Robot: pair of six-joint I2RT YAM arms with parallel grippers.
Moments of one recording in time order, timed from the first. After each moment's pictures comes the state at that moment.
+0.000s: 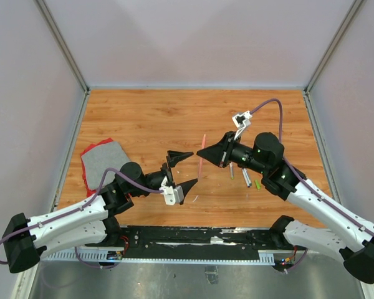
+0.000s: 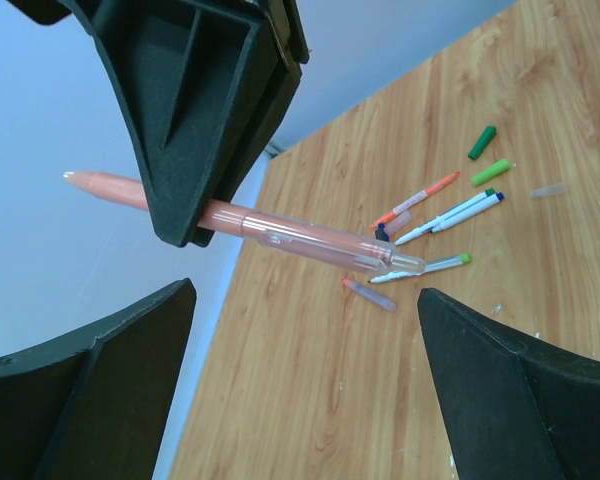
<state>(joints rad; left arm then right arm) -0.97 0.82 0.48 0.38 0.31 0.80 0.75 0.92 0.82 0.02 -0.31 0.67</state>
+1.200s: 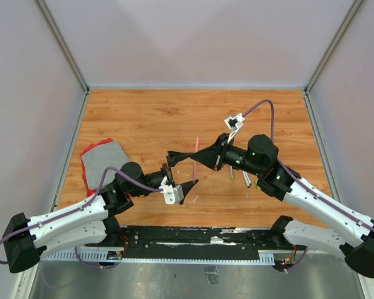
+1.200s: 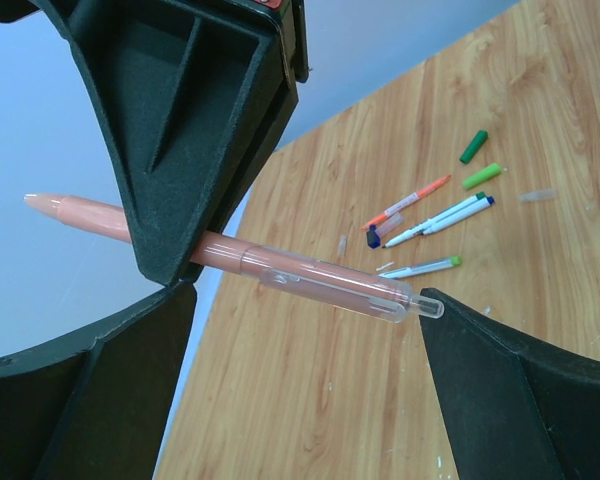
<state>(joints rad) -0.97 0.82 0.48 0.38 0.32 0.78 0.83 0.96 0.82 0.08 -0.29 0.63</state>
